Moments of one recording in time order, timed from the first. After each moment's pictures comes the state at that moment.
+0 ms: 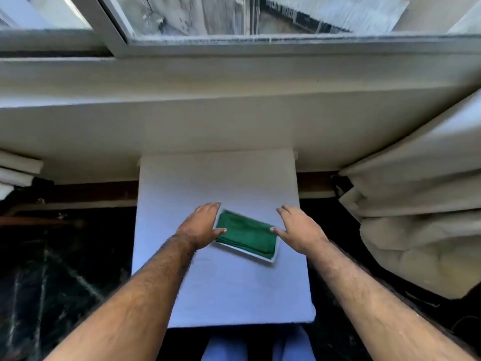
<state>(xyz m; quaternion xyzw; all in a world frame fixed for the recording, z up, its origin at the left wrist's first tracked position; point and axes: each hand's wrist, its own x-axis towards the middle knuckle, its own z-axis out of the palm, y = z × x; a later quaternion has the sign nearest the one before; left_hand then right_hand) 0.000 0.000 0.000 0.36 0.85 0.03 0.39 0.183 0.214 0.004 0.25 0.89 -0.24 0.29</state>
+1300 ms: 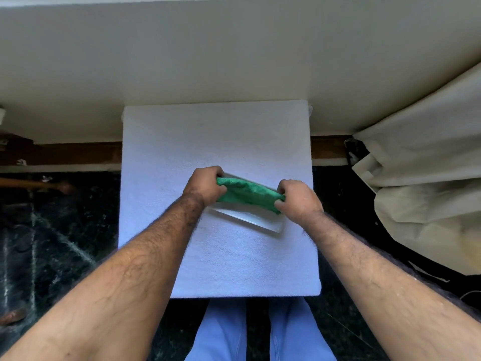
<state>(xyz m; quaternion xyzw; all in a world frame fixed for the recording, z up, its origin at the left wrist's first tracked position) 0.008 0.012 -0.081 0.18 0.89 0.15 0.38 0.181 0.184 -0.084 0.34 0.86 -0.27 0.27</state>
